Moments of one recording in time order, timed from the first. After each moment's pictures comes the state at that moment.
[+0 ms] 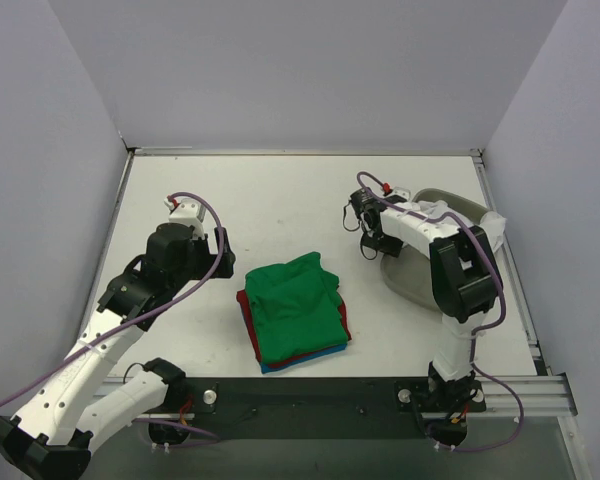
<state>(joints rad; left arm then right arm) -0.50 0.85 0.94 -0.67 -0.20 -0.38 0.42 1.89 1.30 -0.73 0.58 0.80</state>
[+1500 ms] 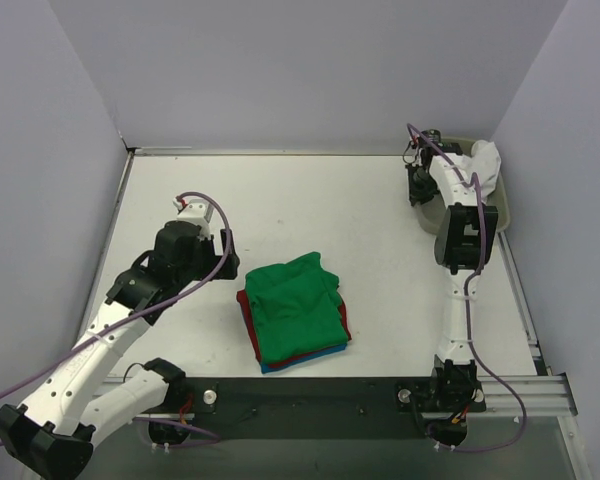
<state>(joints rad) -0.50 0.89 0.93 -0.66 -0.17 -0.38 0.00 2.47 2.22 -0.96 0.07 -0.03</state>
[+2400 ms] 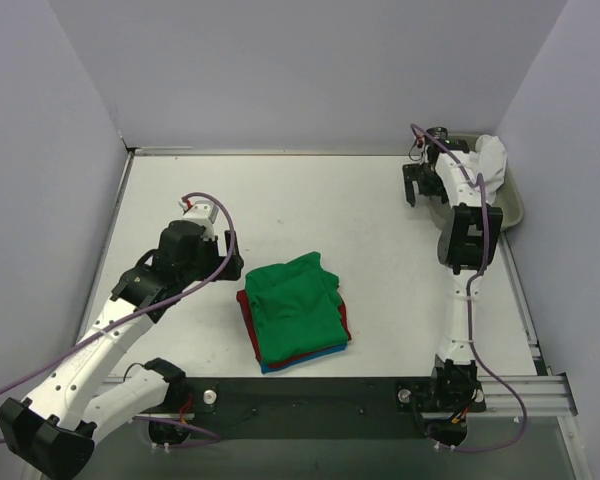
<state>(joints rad) -0.50 0.92 0.91 -0.63 -0.12 -0.38 -0.04 2.48 2.28 -1.02 0.16 -0.13</state>
